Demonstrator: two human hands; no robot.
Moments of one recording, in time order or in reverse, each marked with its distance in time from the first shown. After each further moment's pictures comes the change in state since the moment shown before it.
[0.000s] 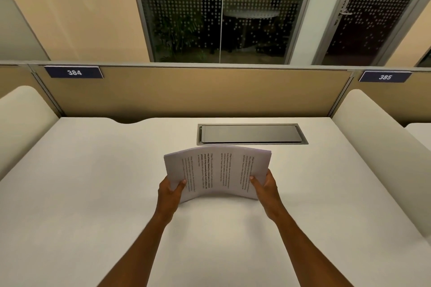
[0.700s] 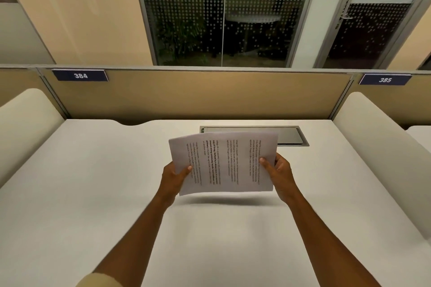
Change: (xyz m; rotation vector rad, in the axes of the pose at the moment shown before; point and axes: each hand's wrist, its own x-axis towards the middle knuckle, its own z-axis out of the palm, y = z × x) left_hand 0.018 0.048 -0.001 -0.178 -0.129 0.017; right_hand 0.012 -0.052 -0.029 -0.015 -0.036 -0.165
